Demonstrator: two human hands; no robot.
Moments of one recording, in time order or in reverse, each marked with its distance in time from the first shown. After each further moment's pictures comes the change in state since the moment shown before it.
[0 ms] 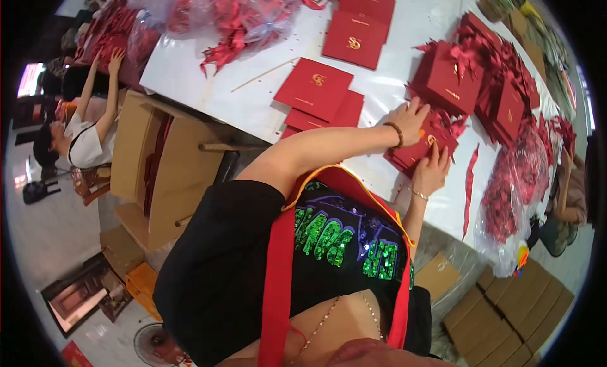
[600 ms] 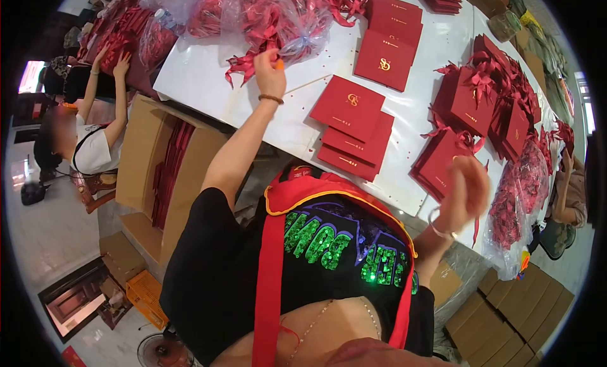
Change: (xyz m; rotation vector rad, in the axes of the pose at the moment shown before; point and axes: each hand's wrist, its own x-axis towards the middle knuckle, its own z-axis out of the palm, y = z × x) left_hand -0.109 -0.257 -0.213 -0.046 1.085 -0.208; right_hand -0.012 -0.169 -0.177 1.389 0.049 -0.322
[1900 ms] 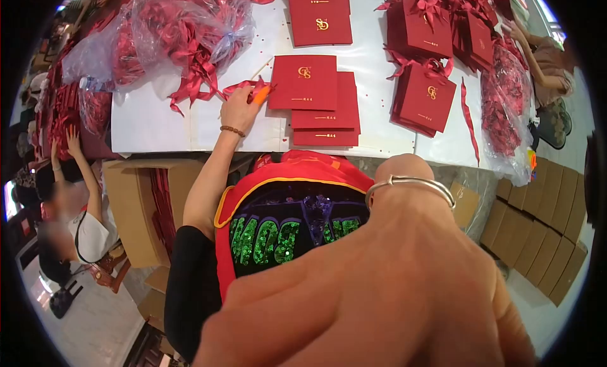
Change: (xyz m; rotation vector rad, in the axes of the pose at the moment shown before) left_hand -0.044 0.018 -0.025 0.362 -0.888 0.092; right_hand 0.047 -0.065 0.108 0.922 -0.761 -0.125
